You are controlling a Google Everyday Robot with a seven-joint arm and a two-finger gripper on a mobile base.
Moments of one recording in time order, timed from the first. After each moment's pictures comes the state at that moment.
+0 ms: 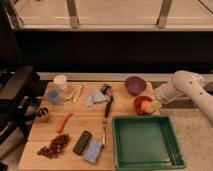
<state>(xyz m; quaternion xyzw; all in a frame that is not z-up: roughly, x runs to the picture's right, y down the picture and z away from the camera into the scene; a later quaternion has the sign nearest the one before) 0.279 0.079 0.815 -0.25 -0.12 0.24 0.93</state>
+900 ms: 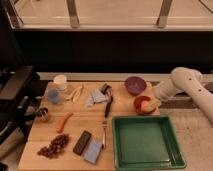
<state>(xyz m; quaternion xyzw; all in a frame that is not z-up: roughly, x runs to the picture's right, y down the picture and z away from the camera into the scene) 0.256 0.067 0.806 -0.25 -0.15 0.16 0.94</state>
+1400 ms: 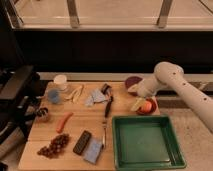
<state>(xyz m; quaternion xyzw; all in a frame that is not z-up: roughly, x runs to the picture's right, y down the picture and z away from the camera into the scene) 0.136 0.063 0.780 -0.28 -0.27 0.05 0.92</state>
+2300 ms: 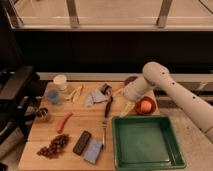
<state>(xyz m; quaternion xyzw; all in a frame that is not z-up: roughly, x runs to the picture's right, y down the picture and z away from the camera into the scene) 0.072 0.091 0.752 -0.32 -0.35 -0.02 0.88</state>
